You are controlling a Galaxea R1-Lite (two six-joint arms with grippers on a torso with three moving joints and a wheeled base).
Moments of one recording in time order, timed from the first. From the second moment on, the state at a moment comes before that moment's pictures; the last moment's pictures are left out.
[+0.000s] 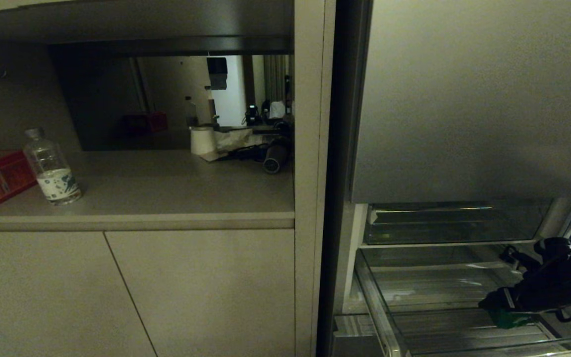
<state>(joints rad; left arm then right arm) 0.00 0.00 -0.04 0.10 0.01 -0.01 -0.44 2.33 -1.03 -0.15 0.20 -0.32</state>
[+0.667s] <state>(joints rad) 0.00 0.00 -0.04 0.10 0.01 -0.01 -0.44 2.35 -1.04 -0.15 0.20 -0.32</state>
